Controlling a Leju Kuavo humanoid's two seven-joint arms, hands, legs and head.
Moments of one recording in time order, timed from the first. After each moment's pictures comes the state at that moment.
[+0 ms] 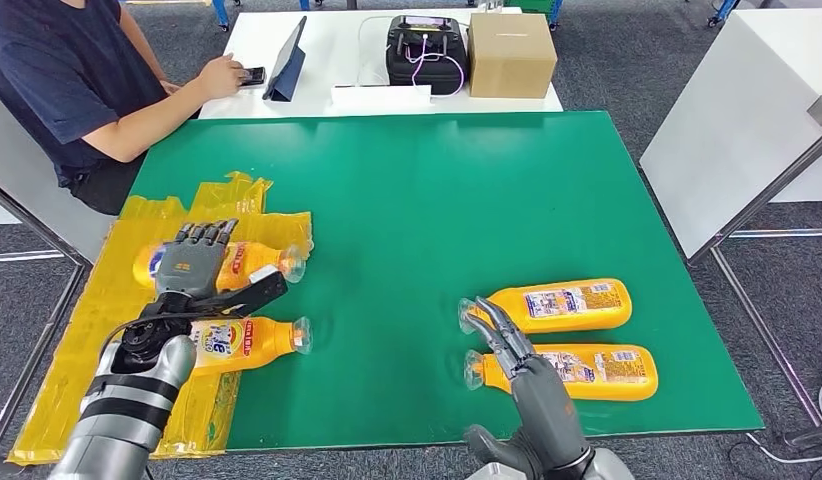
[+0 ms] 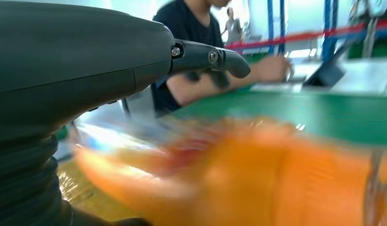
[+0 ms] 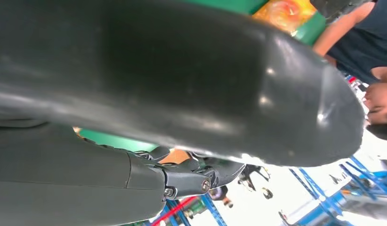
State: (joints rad) left arm -0.38 0.08 -0.06 -1.14 -1.34 0.06 0.05; right arm 0.25 -0.22 0.50 -2.04 0.65 -0.10 -0.10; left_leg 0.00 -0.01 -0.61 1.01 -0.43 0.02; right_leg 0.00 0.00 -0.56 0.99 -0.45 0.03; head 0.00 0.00
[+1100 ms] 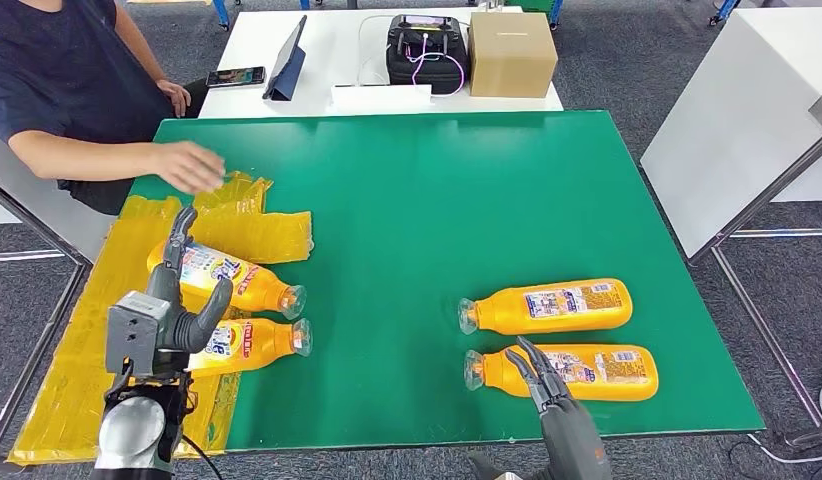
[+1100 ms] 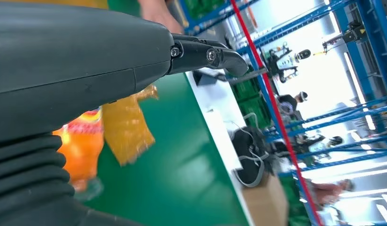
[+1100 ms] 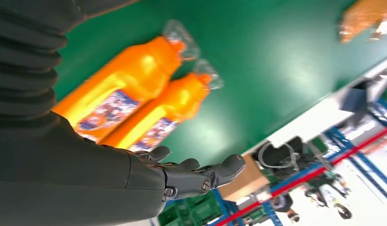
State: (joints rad) left arm 0.00 -0.11 0.04 -1.74 -0.31 -0.02 -0.23; right arm 0.40 -0.35 0.53 -2.04 0.74 -0.27 0.14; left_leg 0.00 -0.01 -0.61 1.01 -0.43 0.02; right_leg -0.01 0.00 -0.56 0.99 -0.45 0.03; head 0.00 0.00
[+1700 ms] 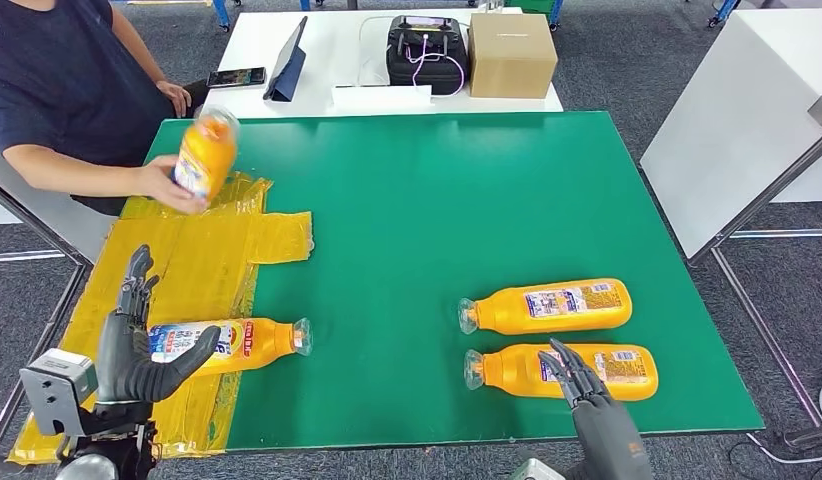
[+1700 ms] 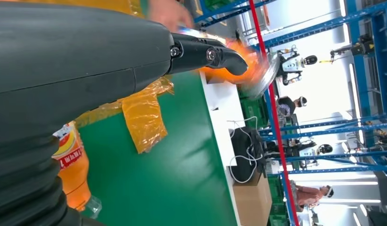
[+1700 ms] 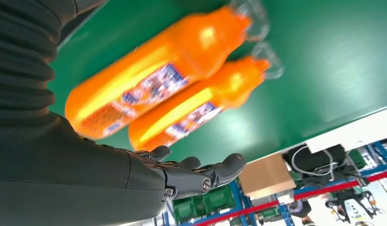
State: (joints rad) left arm 0.18 -0.12 0.14 -1.87 -0.14 -0.11 -0.25; right arm 0.42 -0.46 0.40 -2.04 0.76 -0.18 0.17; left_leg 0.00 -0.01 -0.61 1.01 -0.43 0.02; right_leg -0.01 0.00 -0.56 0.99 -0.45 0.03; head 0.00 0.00
